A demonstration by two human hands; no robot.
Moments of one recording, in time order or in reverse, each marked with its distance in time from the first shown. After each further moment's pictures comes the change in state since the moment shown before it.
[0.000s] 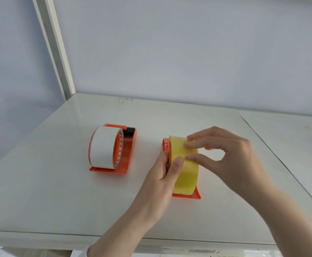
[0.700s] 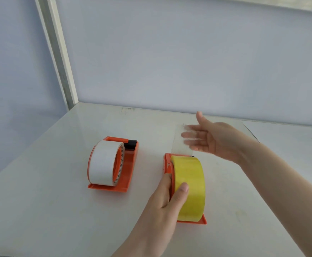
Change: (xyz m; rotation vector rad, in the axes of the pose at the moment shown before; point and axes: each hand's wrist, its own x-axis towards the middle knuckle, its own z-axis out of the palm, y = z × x) left_hand -0.002 -0.007 -0.003 0.014 -0.005 -0.155; right_hand 0.091 0.044 0.005 0.802 -0.367 0.768
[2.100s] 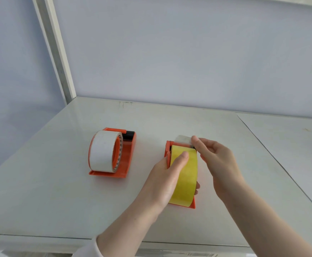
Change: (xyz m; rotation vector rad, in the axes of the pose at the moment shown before) left_hand 0.012 0.027 0.014 -0.138 -0.008 -0.245; right_hand -0.053 0.062 0.036 0.031 0.530 -0.129
